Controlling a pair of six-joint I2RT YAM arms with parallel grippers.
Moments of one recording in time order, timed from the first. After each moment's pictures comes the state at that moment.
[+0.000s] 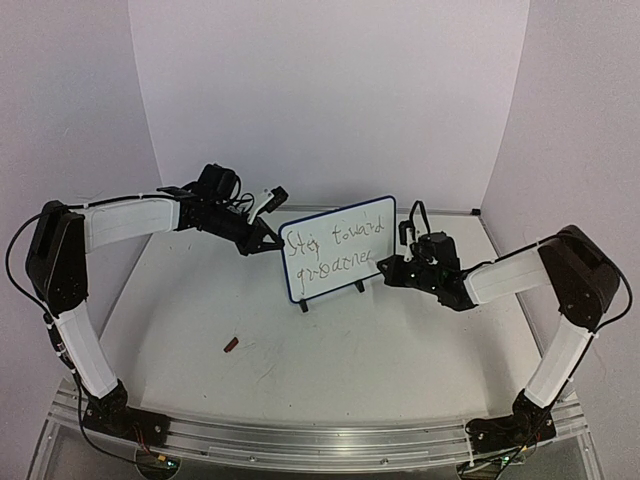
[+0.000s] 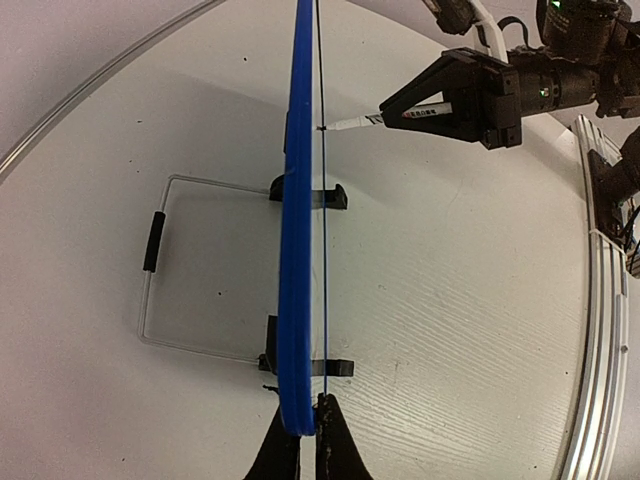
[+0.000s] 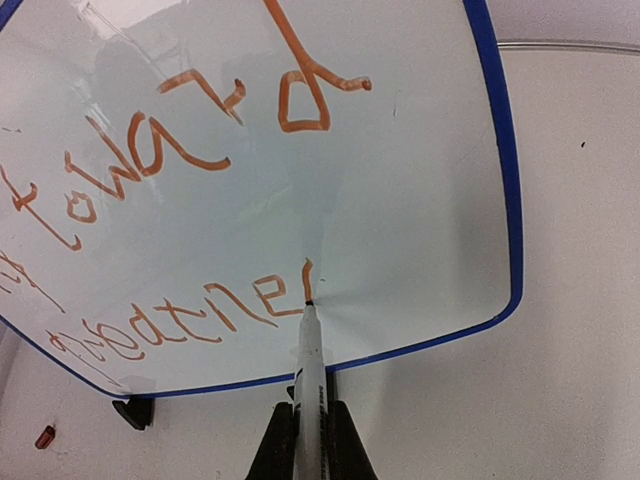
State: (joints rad) left arm -0.53 1.77 1.39 -0.38 0.59 0.29; right arm 0.55 1.76 0.81 0.50 -0.04 0.45
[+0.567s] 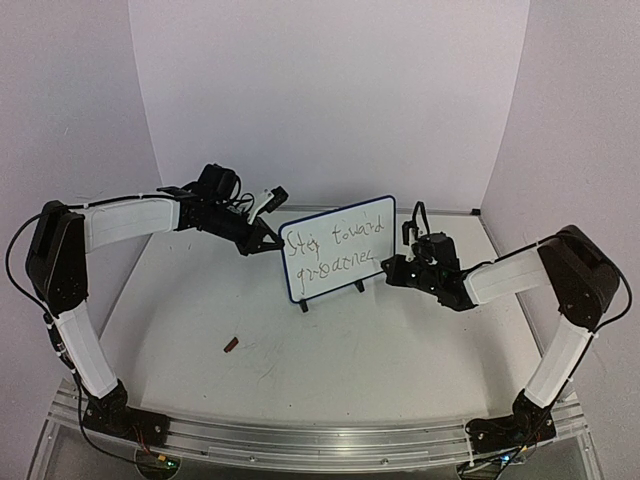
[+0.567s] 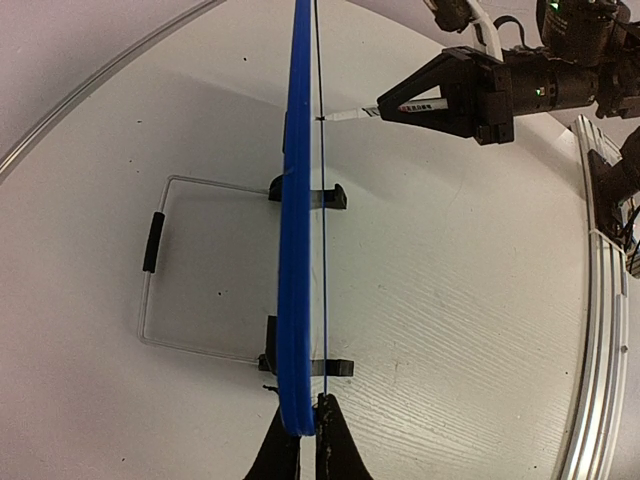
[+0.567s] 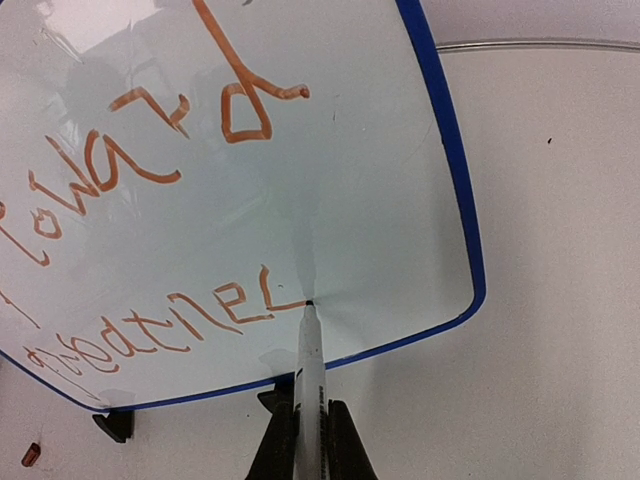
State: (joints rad) left arm -0.53 1.77 1.39 -0.38 0.59 0.29; right arm 0.55 1.77 0.81 0.49 0.03 0.47
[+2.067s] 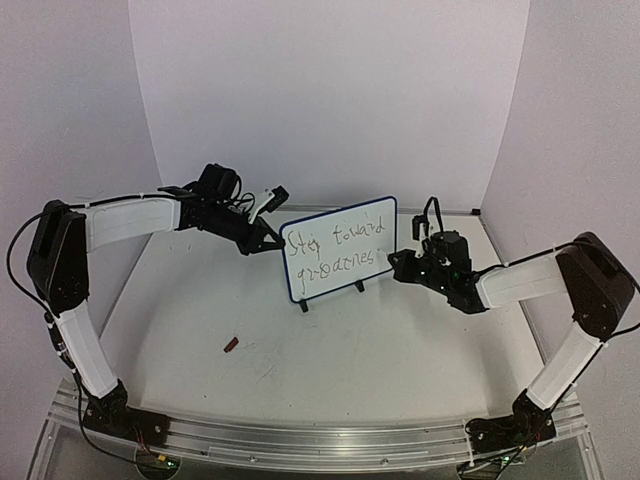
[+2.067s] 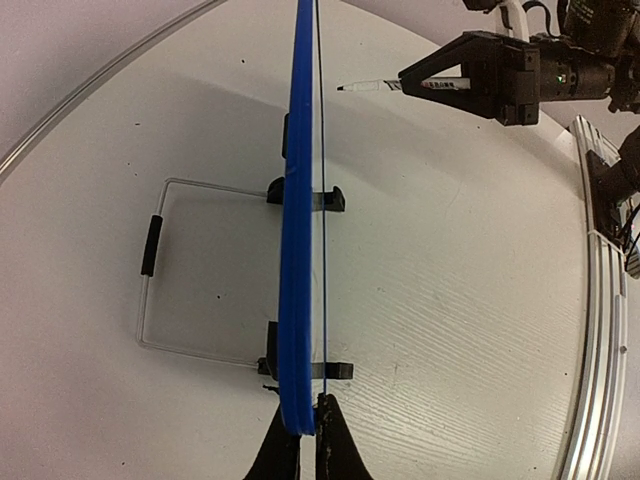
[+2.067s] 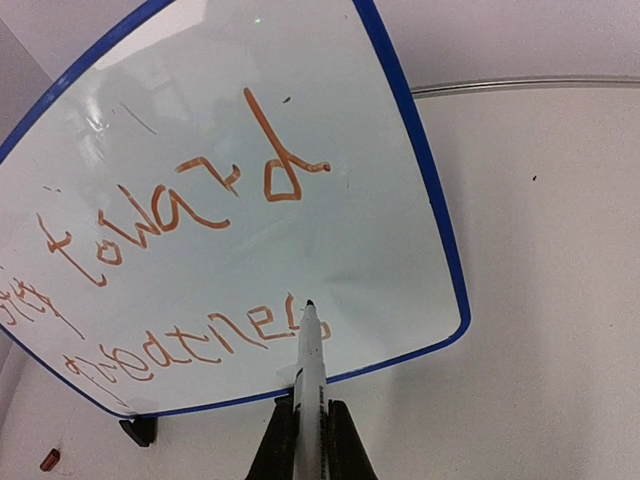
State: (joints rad) left arm -0.53 1.78 1.39 -0.38 0.60 0.29; right arm 0.54 1.66 0.74 0.53 0.03 0.46
